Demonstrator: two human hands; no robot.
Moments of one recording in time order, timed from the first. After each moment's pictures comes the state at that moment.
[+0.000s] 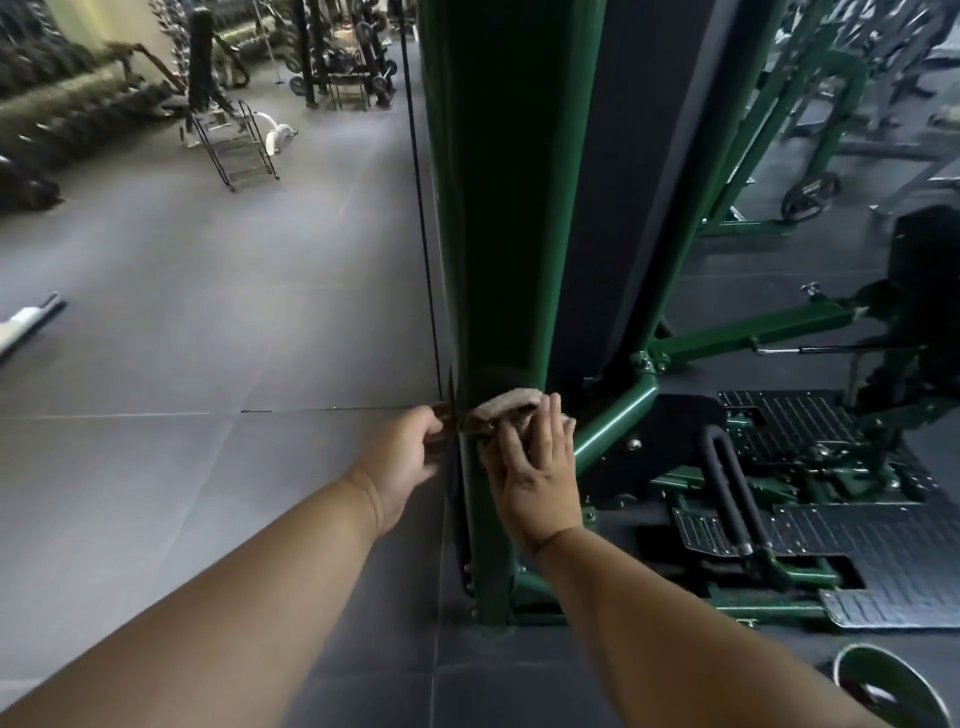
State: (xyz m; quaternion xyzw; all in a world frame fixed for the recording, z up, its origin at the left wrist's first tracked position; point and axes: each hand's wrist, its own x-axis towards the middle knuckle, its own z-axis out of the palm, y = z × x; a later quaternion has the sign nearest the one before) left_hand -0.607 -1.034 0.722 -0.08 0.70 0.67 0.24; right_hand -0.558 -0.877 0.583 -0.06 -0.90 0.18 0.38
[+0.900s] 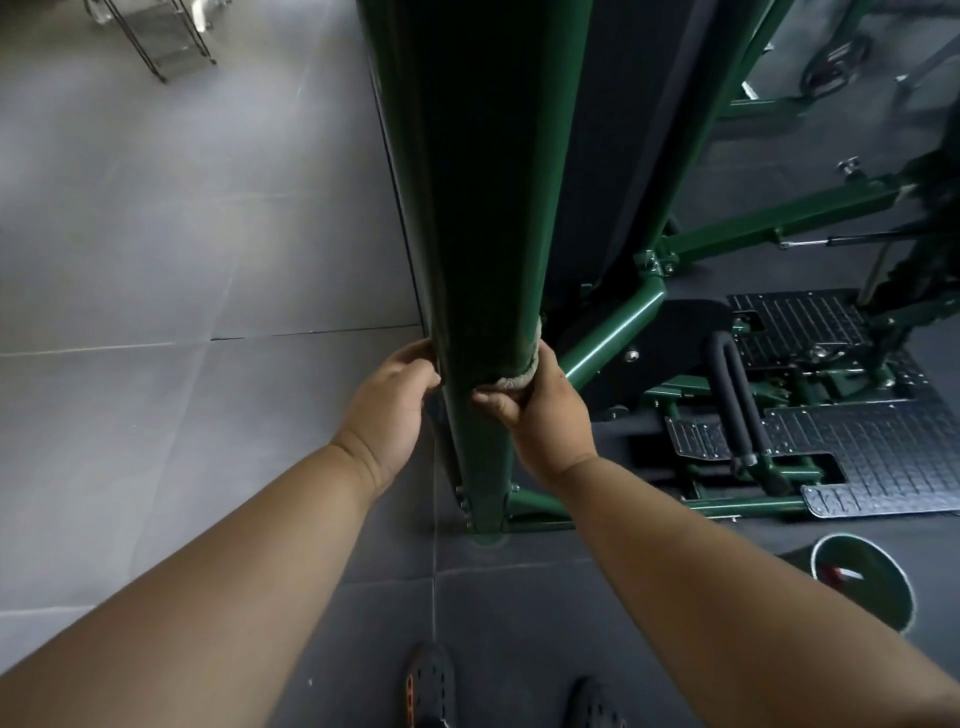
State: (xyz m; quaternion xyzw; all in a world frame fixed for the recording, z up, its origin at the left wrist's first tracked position) left_hand -0.614 -1.022 0.656 0.03 0.75 0.62 0.22; right_hand -0.550 -0.856 0.570 -0.22 -0.84 0.48 0.14
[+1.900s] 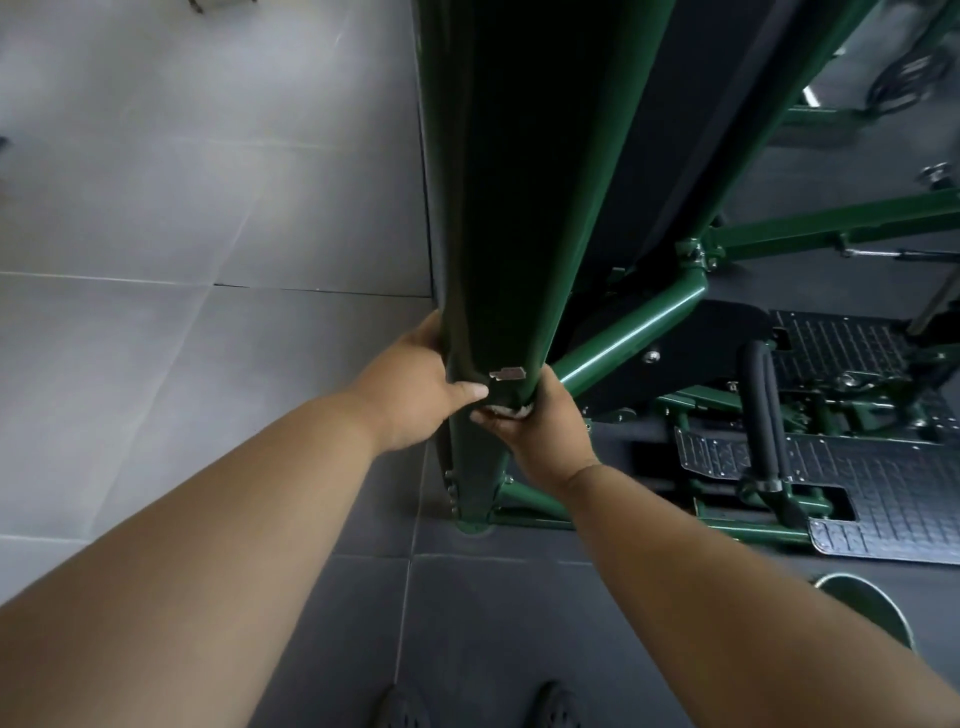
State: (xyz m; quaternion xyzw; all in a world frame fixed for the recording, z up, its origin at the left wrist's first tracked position) left_hand -0.649 -1.017 0.581 0.22 0.87 0.39 0.21; right_hand -0.566 -0.839 0.472 -0.16 -0.81 0.55 0.07
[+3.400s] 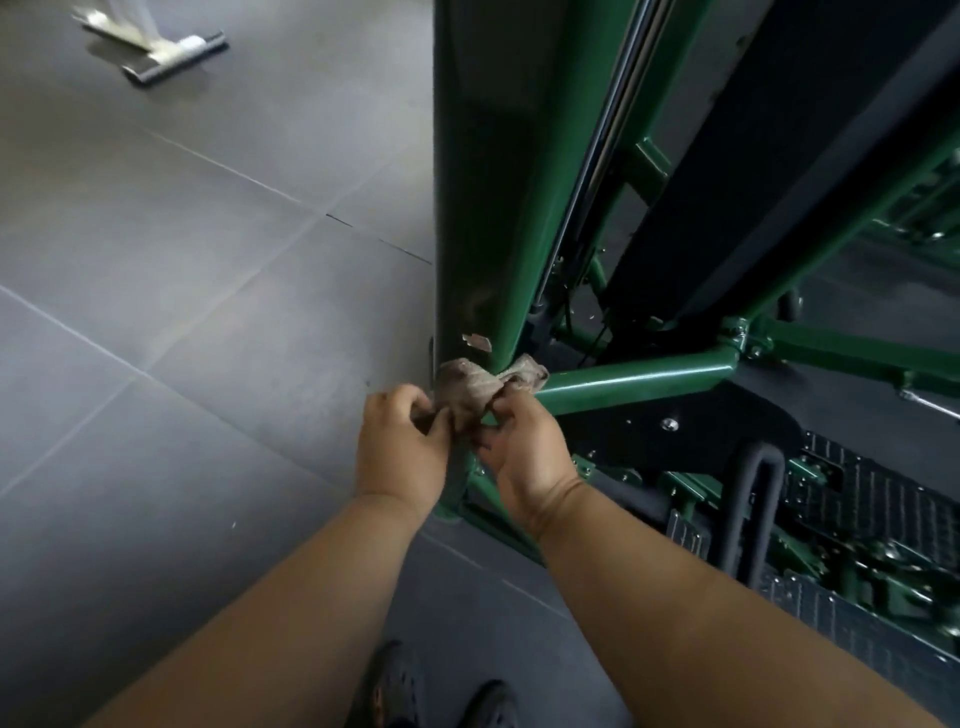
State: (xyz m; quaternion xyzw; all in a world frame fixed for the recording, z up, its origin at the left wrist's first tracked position) left_hand -0.498 -0.951 0.517 -0.16 0.88 0.44 -0.07; right_hand -0.512 -0.820 0.556 -0.23 -0.50 0.81 -0.21
